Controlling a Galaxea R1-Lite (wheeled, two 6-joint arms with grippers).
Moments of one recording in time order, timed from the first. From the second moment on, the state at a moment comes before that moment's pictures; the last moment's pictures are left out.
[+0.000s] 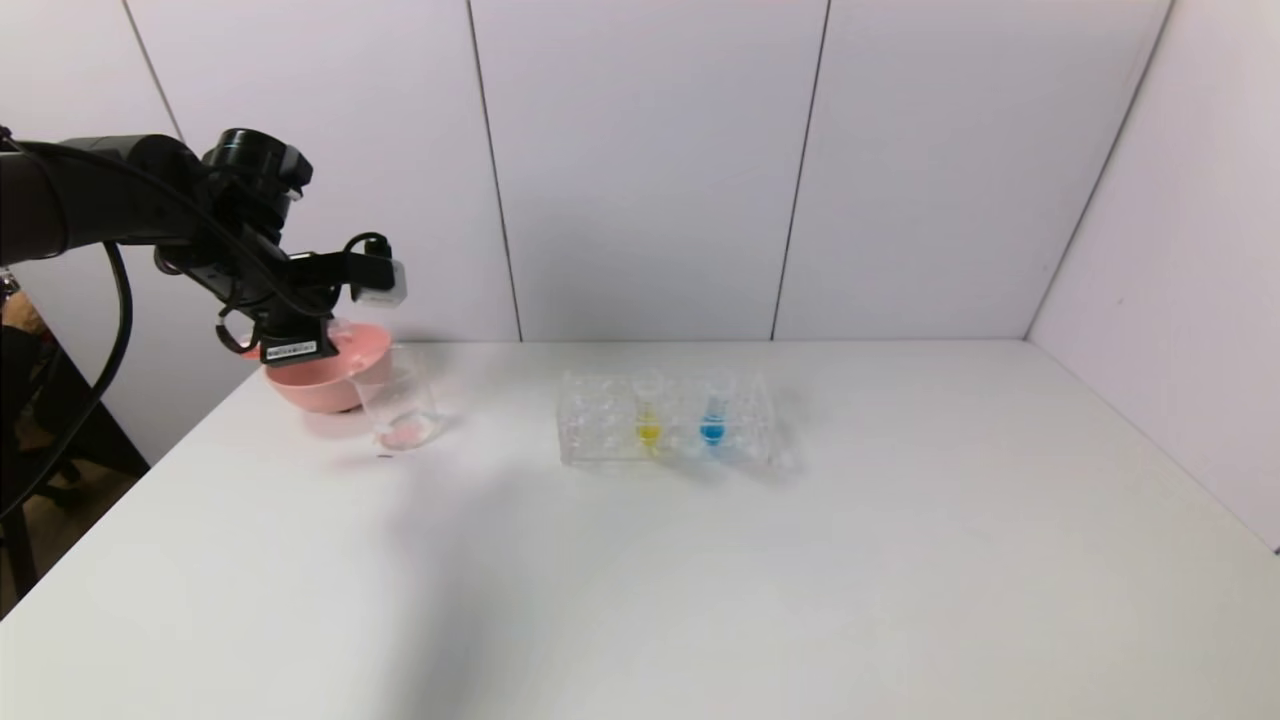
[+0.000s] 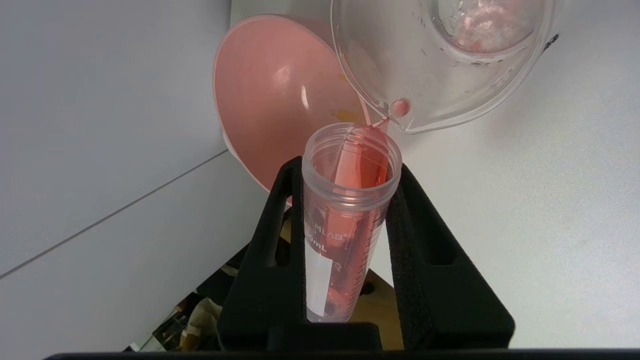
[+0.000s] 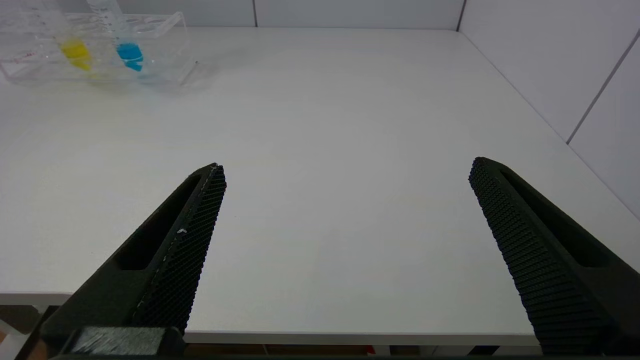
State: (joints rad) left arm 0.01 2.12 -2.02 0.73 0.09 1.29; right arm 0.00 0.00 0.00 0.01 0.00 0.00
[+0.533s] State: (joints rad) left arm -0.02 2.12 -2.02 0.71 0.15 1.29; right arm 0.00 0.00 0.00 0.01 0.00 0.00
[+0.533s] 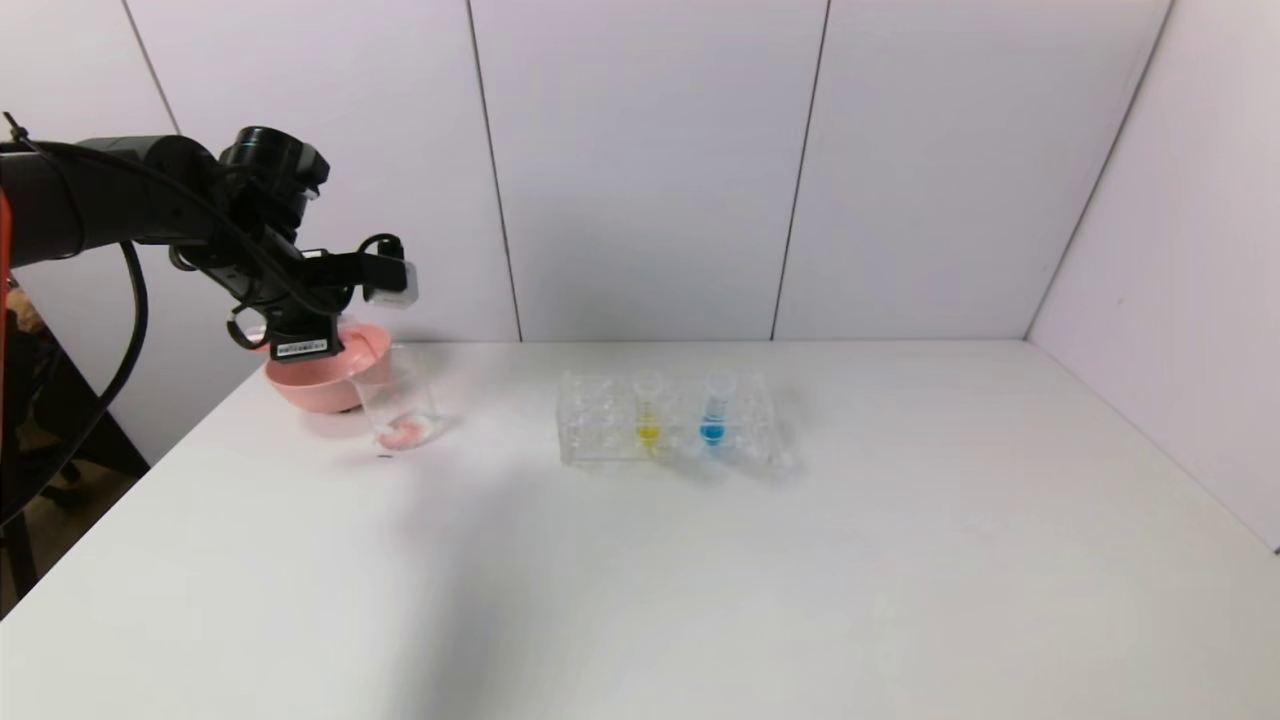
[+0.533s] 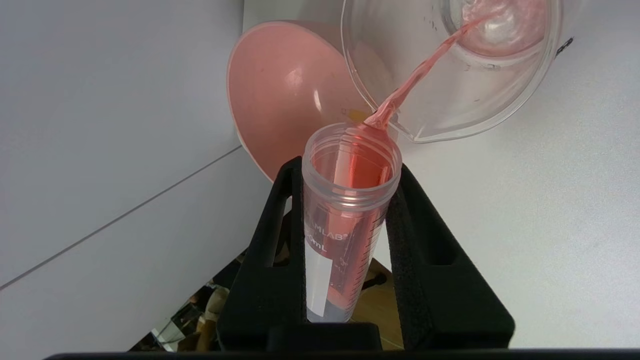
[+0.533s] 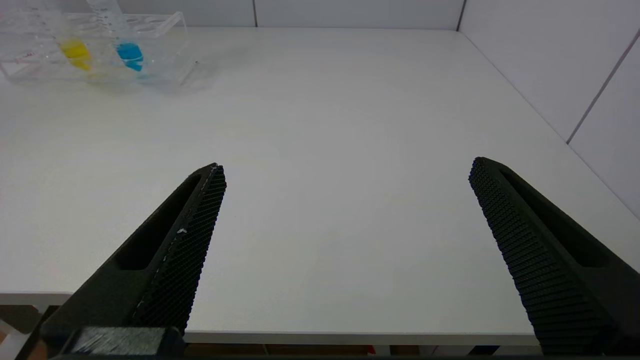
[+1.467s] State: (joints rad) left arm -0.05 2.13 -2.02 0.70 0.22 1.29; right arm 0.00 0.00 0.00 0.01 0.00 0.00
